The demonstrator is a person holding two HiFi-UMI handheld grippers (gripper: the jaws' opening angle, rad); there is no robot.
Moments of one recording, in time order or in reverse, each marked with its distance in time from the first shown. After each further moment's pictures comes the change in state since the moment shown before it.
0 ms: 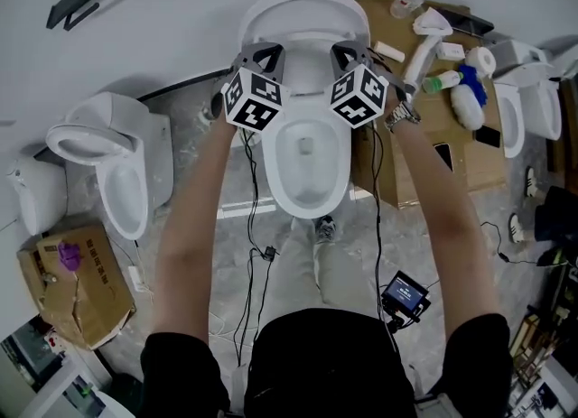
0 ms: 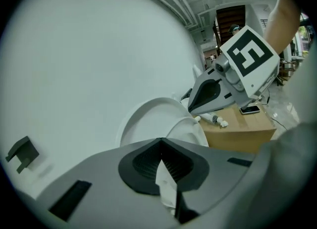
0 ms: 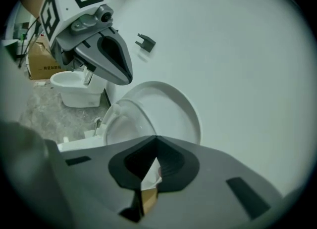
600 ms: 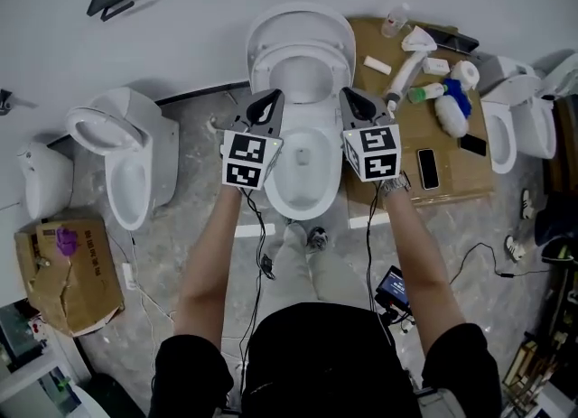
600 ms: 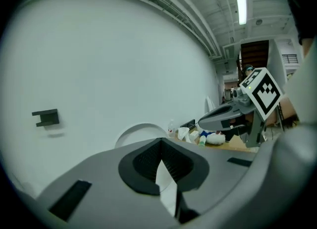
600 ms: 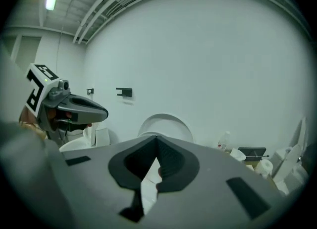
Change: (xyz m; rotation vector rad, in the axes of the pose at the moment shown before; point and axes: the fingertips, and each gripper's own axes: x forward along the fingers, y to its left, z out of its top) left arm -0.157 -0.086 0.049 -0.346 -0.219 0.088; right arm -0.187 0.023 -0.005 0.612 -0.319 -0.002
